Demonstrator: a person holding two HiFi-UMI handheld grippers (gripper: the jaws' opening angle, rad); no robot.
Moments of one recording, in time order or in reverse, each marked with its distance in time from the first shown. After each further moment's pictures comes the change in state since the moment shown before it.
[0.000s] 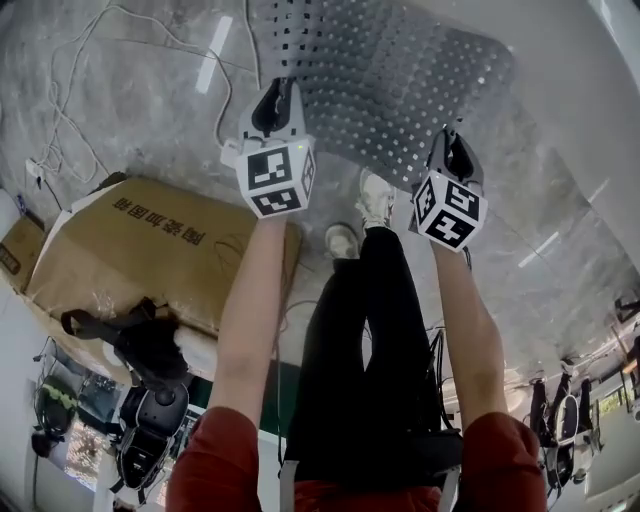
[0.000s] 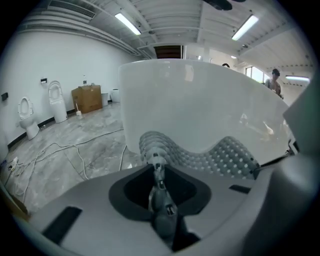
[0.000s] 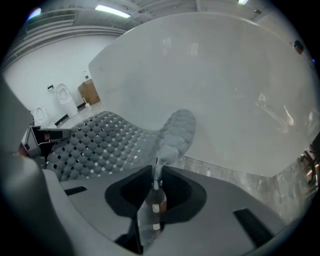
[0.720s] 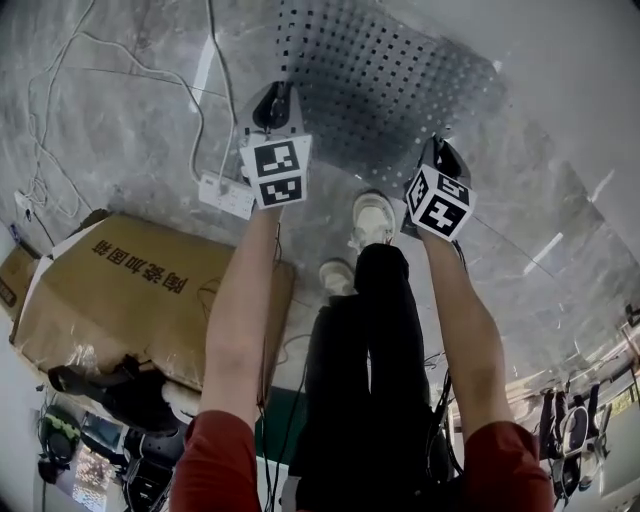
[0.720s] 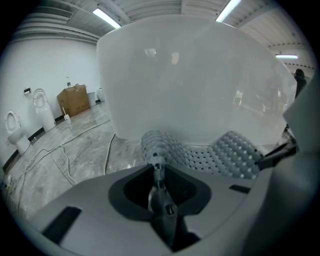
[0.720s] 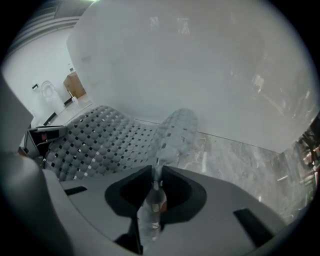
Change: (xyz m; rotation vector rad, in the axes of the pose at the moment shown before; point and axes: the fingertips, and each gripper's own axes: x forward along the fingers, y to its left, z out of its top) left arm 0.119 -0.011 -0.100 0.174 0.068 -0.037; right arm 0.121 -0.029 -0.098 0.087 0.122 -0.058
